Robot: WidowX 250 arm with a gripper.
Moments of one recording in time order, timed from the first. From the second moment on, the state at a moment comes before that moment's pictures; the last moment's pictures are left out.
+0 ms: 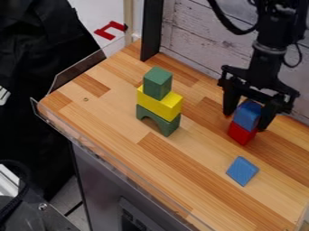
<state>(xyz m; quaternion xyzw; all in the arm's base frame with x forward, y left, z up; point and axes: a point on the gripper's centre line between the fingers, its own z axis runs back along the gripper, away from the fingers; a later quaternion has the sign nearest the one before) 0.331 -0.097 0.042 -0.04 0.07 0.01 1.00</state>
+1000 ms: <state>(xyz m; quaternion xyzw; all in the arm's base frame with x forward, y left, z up) 0.289 -0.043 0.128 0.00 0.02 0.07 1.00</state>
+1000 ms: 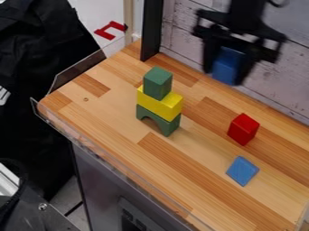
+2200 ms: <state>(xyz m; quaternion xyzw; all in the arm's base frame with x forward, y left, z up) 0.274 0.024 0.119 -0.02 0.04 0.11 0.99</state>
